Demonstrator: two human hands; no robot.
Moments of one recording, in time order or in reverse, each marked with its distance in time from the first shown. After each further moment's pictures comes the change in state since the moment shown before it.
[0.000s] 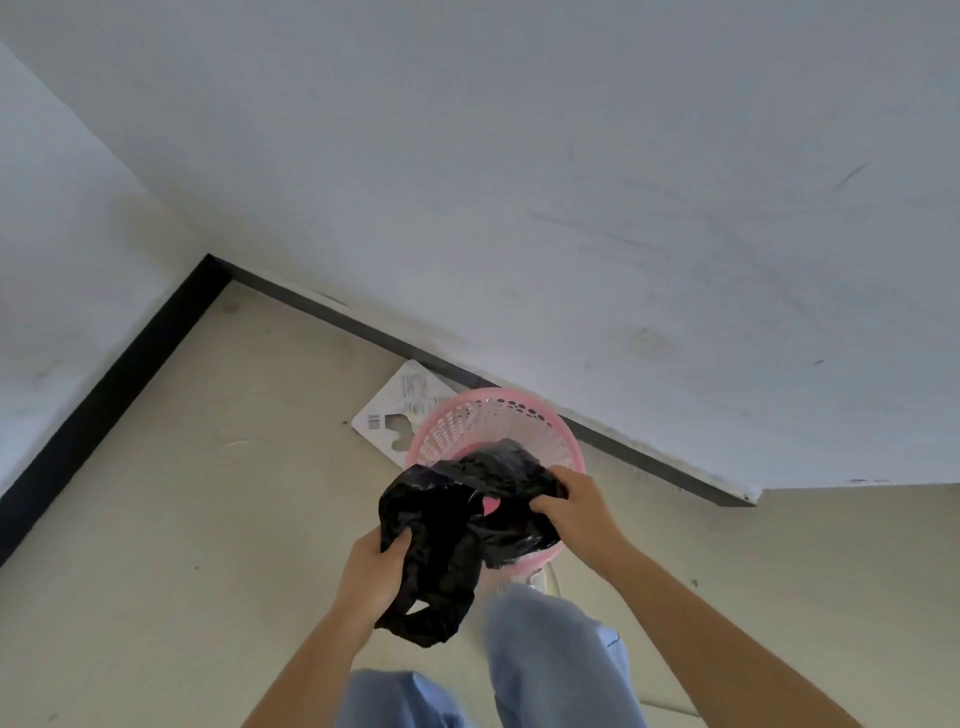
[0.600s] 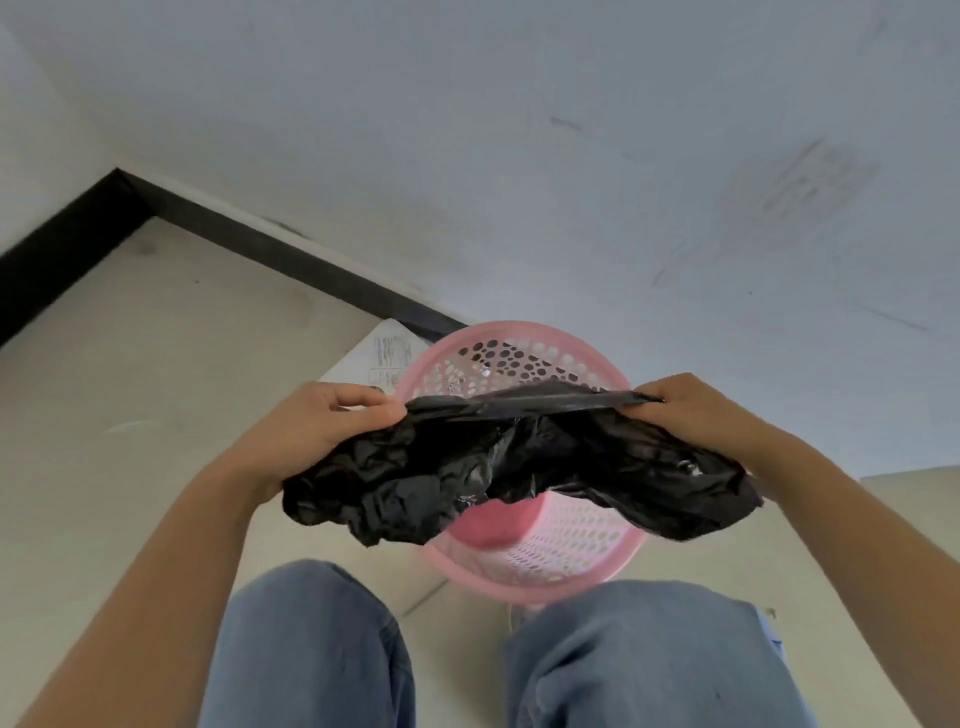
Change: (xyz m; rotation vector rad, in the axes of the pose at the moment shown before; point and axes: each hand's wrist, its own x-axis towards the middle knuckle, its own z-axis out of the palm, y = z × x) left_hand 0.177 0.001 -0.022 0.273 -0.272 0.461; right_hand 0.153 0.095 -0.032 -0.428 0.029 -0.144
